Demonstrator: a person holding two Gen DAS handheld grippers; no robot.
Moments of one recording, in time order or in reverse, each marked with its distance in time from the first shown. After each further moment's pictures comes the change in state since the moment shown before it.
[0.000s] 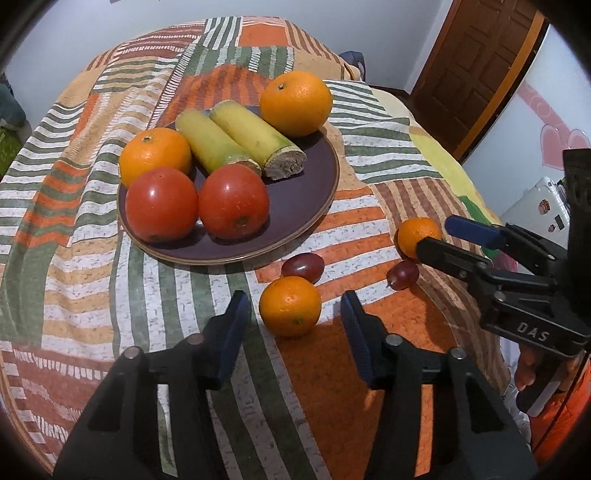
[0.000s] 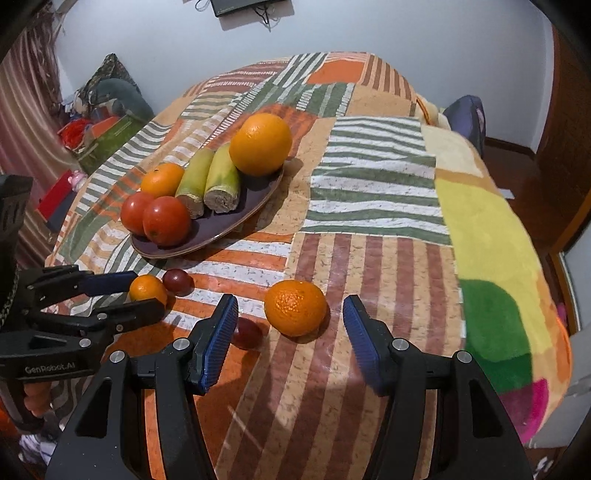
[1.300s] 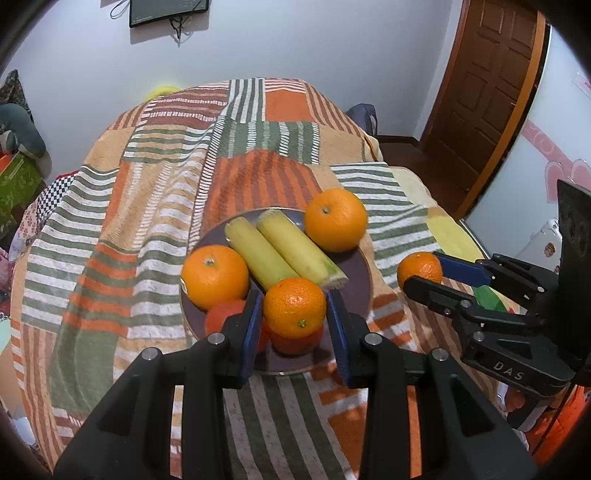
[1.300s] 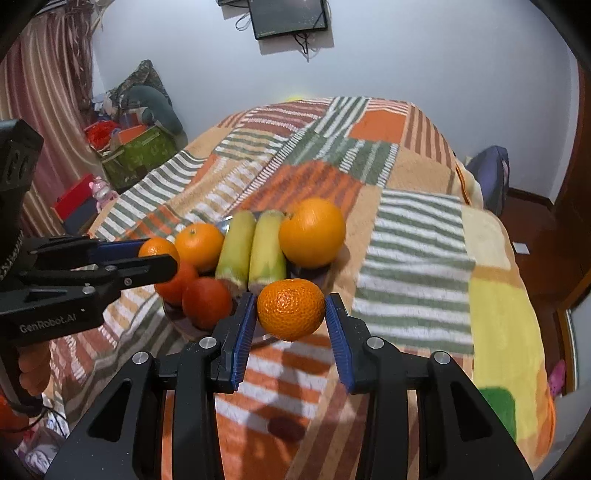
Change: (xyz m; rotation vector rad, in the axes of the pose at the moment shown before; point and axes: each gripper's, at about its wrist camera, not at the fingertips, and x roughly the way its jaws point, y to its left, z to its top) left arm -0.051 0.034 0.060 -0.003 -0.202 0.057; right arm -0.002 0.039 0.062 -0.133 -0.120 0.040
